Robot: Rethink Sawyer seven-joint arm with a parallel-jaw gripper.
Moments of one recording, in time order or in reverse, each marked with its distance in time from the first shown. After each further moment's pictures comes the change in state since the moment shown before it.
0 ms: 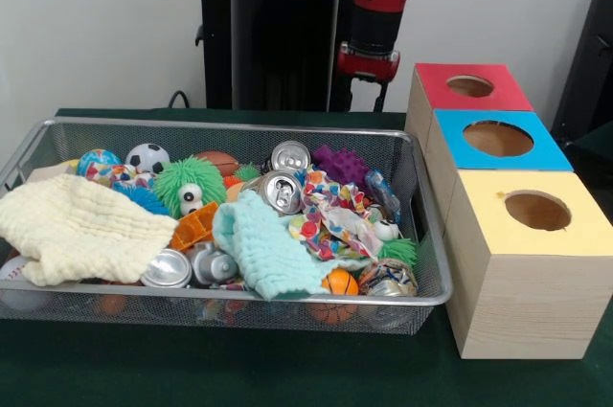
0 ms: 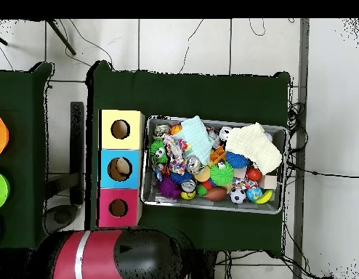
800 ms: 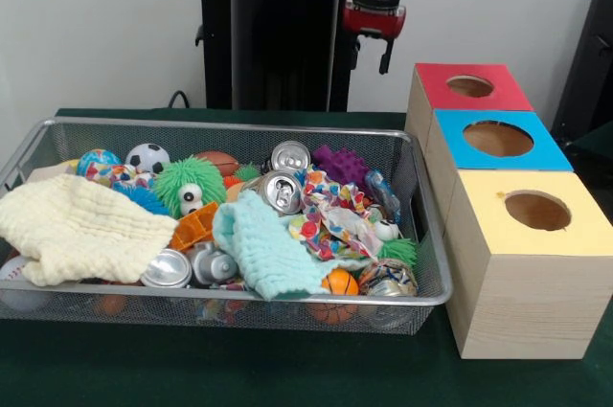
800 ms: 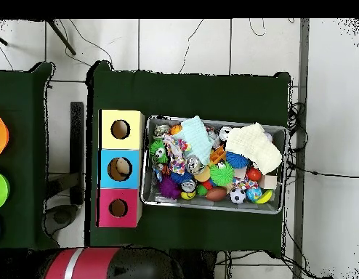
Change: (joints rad) arm -0.002 -0.138 0.000 0.174 -0.032 0.002 0.000
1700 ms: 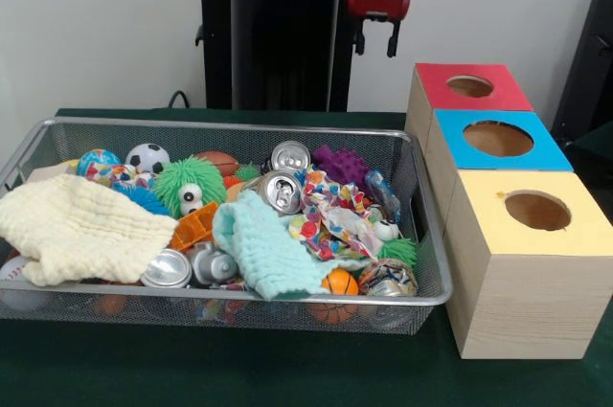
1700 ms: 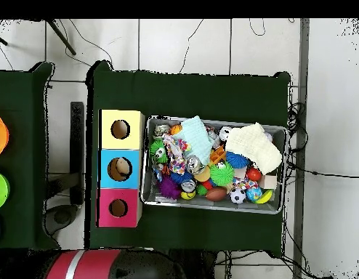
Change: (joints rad) arm -0.011 -0.013 -0.008 0.038 -0.100 -0.054 0.000
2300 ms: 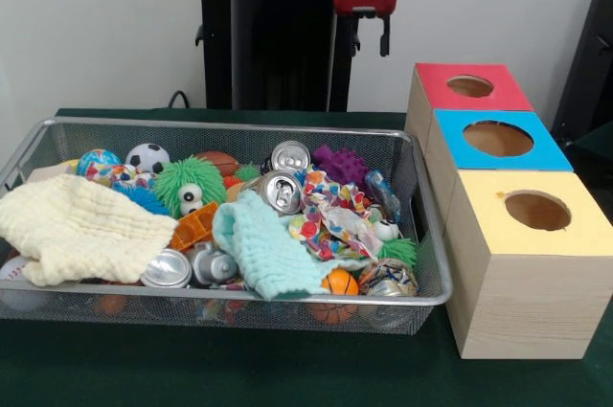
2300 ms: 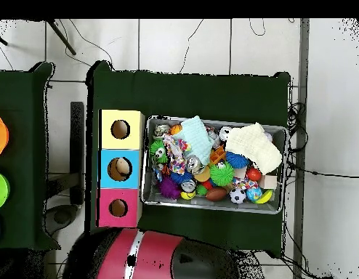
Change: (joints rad) arm -0.200 0.033 -0.067 -0.013 -0.170 -0.190 0.000
